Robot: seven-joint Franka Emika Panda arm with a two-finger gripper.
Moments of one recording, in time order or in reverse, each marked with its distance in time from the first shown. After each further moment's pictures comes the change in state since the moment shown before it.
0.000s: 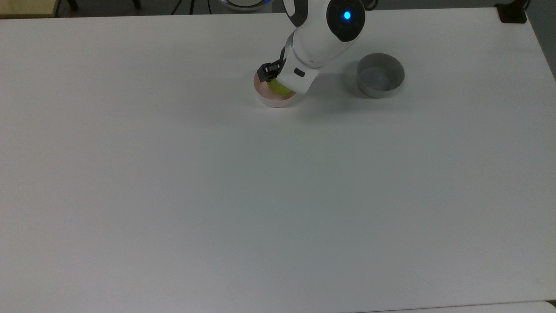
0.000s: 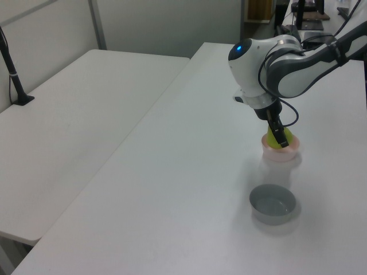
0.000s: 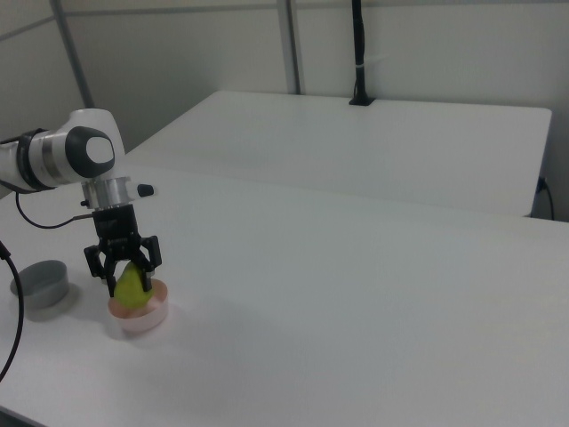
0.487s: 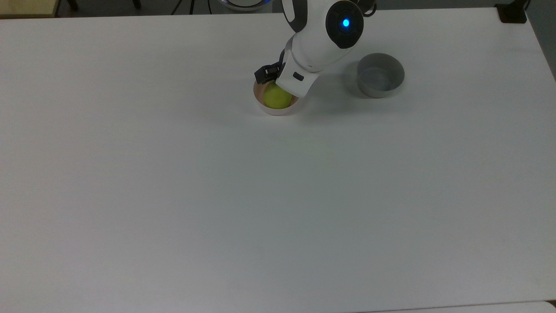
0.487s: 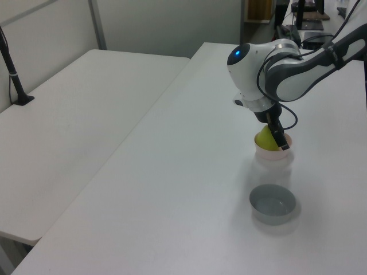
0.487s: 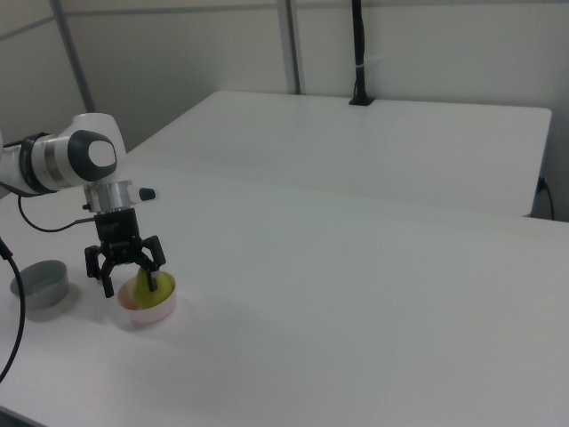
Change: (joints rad) arm -0.001 0.016 -0.001 0.000 0.000 0.000 0.000
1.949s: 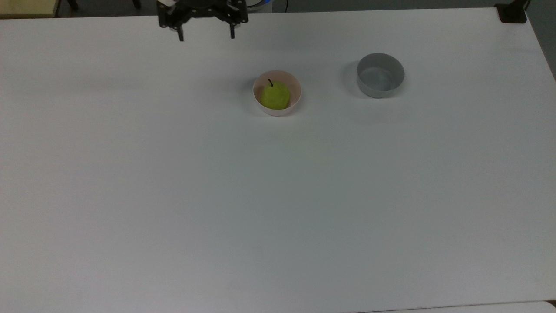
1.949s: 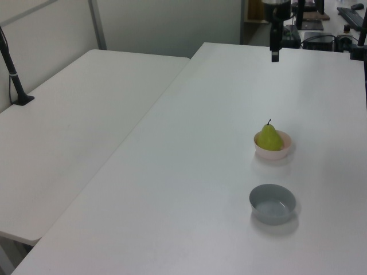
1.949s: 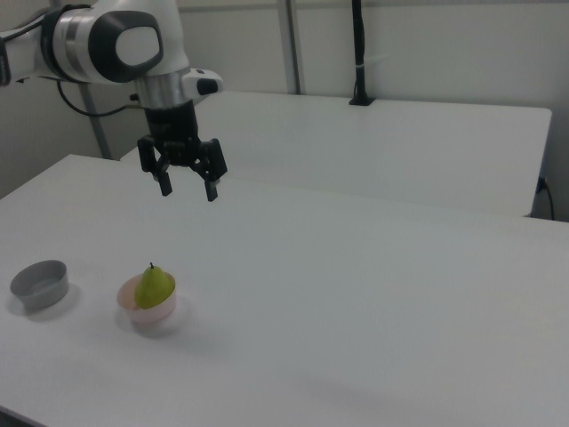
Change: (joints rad) arm -0.373 -0.246 0.030 0.221 0.084 -0.089 -0.080
